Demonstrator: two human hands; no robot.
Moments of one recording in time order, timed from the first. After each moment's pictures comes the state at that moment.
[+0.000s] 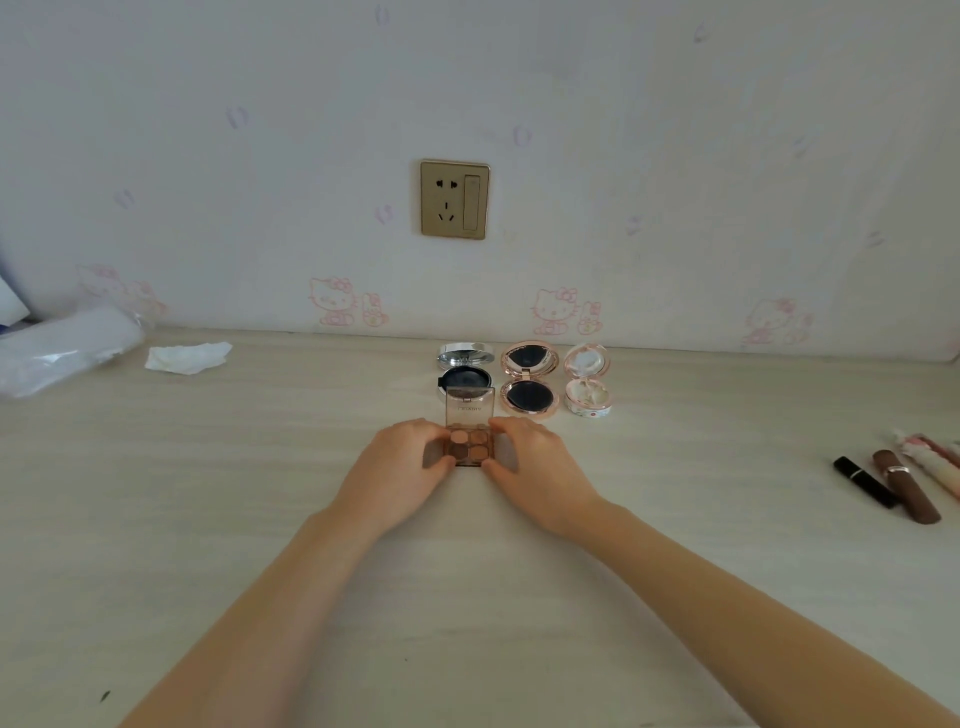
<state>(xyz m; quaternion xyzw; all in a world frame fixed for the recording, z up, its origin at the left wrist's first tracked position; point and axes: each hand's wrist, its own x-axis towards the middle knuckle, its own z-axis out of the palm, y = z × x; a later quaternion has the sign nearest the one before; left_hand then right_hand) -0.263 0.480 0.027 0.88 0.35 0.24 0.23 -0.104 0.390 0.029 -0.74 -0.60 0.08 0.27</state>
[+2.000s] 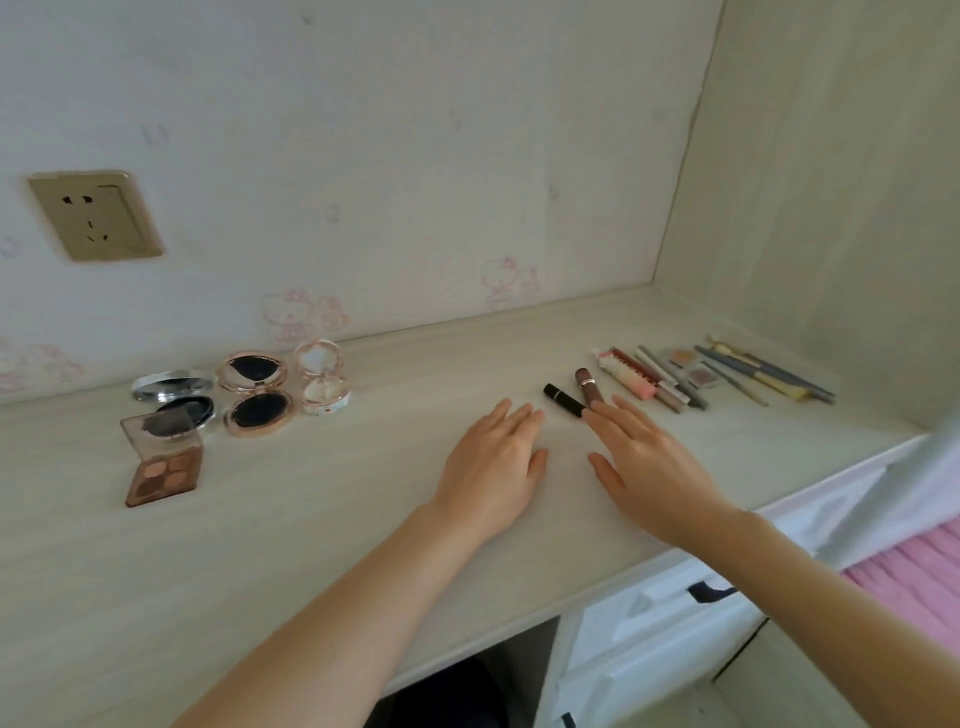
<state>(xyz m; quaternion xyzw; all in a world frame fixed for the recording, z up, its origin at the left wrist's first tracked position) -0.005 0.267 0.030 0.97 0.09 0.17 0.12 0.107 0.107 0.027 -0.84 -0.49 -0.16 0.13</state>
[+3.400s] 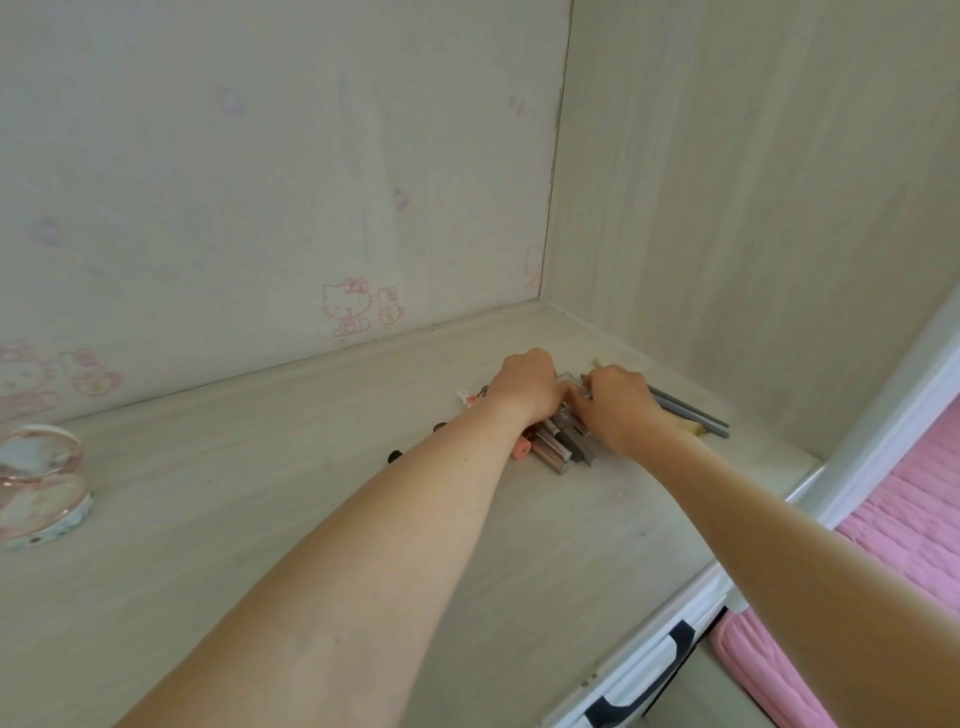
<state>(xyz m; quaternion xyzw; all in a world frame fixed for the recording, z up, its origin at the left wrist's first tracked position) 0.283 0.215 0.050 0.95 0.13 0.05 0.29 0.312 0.098 0.044 -0.97 -0.22 -0.05 0.07</state>
